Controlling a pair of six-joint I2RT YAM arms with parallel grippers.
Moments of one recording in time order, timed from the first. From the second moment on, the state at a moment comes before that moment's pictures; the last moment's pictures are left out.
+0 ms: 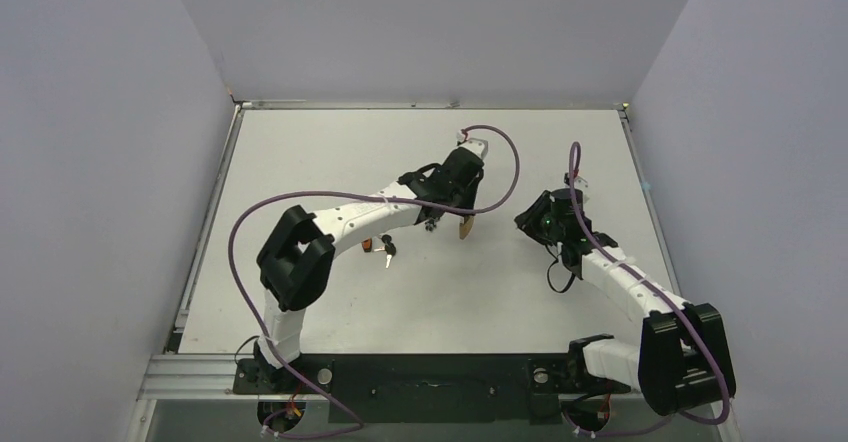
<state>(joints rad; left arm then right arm) -0.89 1.94 1.60 -0.40 -0.19 -0.47 0.22 1.19 0.58 -0.08 0.01 0.73</state>
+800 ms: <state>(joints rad) -0.96 2.06 1.57 -0.18 -0.34 -0.49 0.21 1.36 0.55 0.12 -0.03 0.76</state>
